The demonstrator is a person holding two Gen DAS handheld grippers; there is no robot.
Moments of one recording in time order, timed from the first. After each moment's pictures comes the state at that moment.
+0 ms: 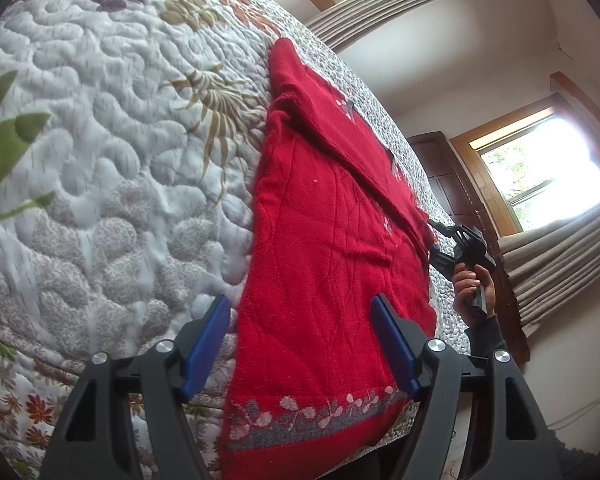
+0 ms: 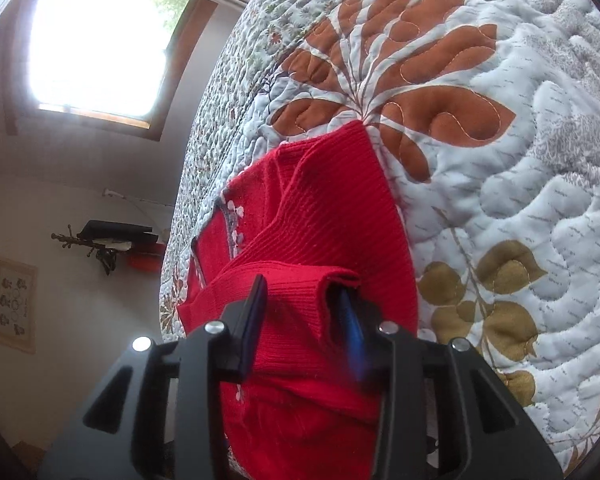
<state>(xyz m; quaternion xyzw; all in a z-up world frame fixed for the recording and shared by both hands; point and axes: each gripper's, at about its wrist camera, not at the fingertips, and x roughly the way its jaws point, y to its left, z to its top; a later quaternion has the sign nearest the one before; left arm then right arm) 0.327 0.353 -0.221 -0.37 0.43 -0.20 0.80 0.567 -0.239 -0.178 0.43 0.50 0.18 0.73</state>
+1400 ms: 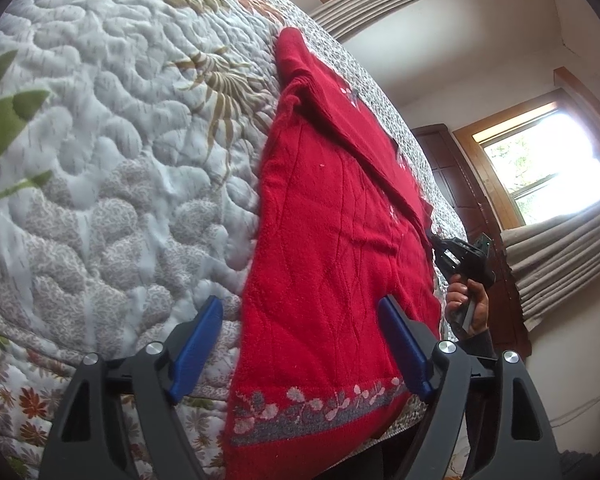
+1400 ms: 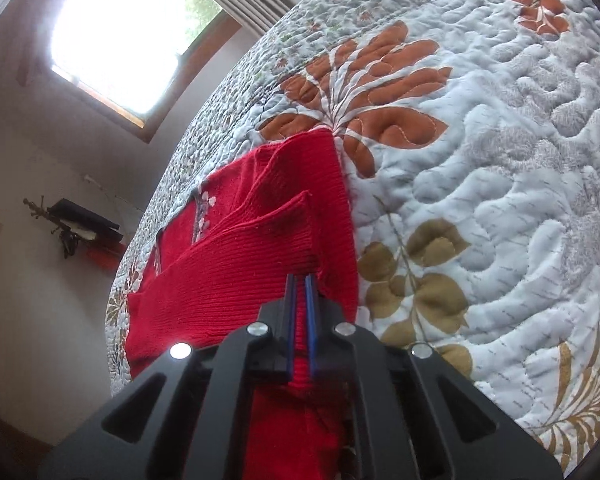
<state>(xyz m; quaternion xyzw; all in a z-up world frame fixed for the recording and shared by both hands) 0.316 0.351 -0.222 -0.36 0.44 -0.20 0.80 0.527 -0.234 -0.184 0.33 0.43 0.14 0.83</state>
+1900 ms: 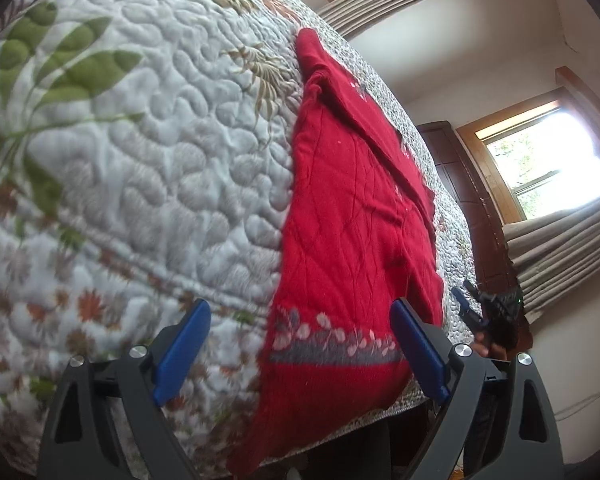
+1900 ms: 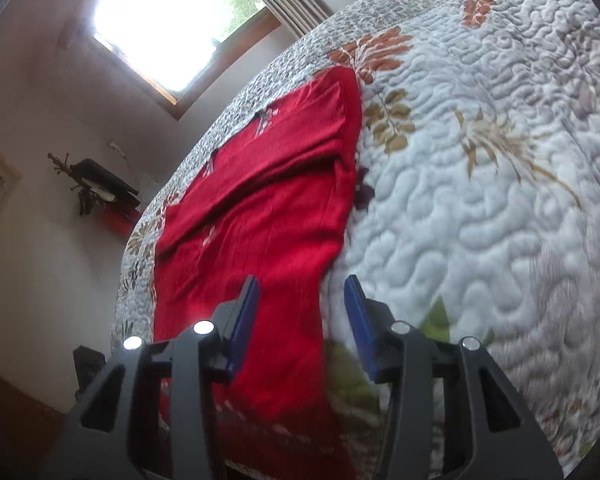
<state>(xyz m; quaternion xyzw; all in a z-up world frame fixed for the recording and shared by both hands) 0.261 0.370 -0.228 -0.36 0.45 -0.21 0.79 0.335 -0.217 -0.173 0.28 0.41 0.19 0.84</state>
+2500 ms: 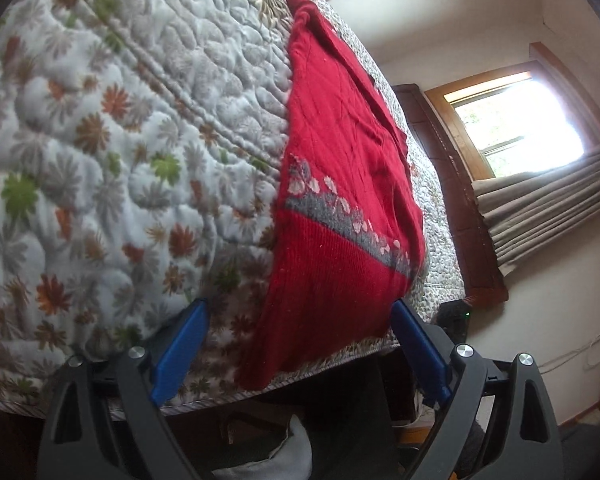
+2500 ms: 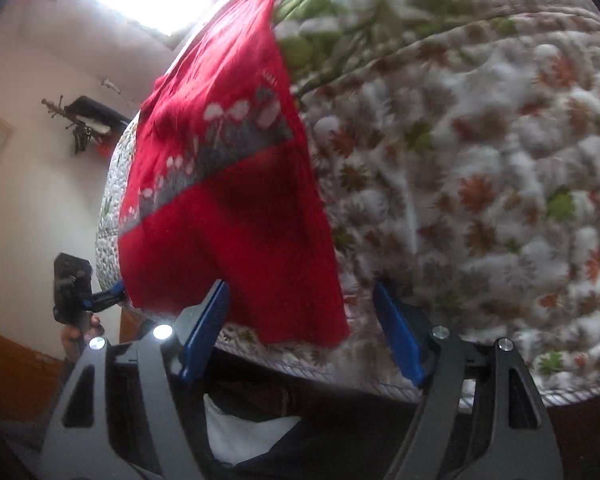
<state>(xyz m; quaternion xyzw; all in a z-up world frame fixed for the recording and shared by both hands) 0.203 0.360 -0.275 -0.36 0.46 -0.29 0.76 0.202 -0.175 -0.281 0.25 0.51 0.23 0.79</state>
